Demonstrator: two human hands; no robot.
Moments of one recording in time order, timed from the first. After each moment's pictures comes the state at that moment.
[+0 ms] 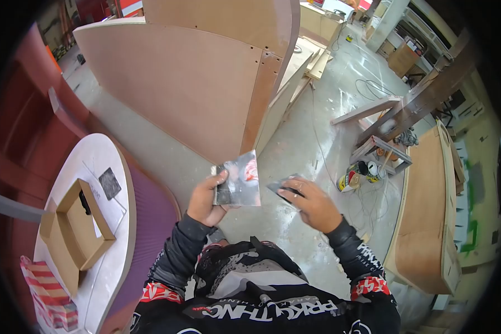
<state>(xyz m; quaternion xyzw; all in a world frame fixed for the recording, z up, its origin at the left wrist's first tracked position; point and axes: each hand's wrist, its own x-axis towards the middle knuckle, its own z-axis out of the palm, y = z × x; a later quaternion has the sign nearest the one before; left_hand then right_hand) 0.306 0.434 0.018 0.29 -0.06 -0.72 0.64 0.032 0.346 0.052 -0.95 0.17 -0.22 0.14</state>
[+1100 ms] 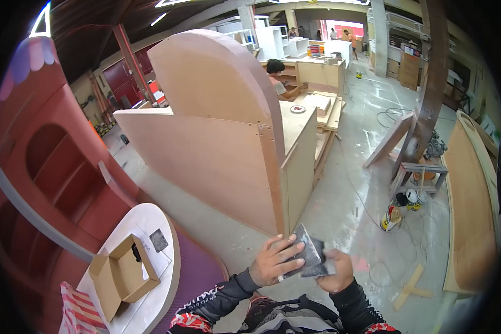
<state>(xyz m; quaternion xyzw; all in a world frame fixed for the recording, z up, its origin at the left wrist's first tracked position) 0.223 0.461 0.029 0.30 -0.86 0.04 0.41 -0.015 0.436 0.024 -0.15 0.25 -0.39 0.88</state>
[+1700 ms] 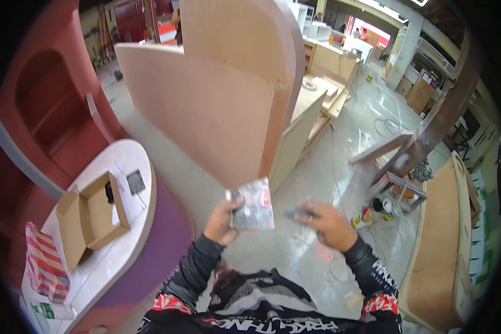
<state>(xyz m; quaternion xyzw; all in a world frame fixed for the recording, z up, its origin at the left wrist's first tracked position) 0.252 0.489 0.033 0.29 -0.11 -0.66 0.69 -0.016 0.372 0.077 -0.96 0.12 -0.21 0.16</state>
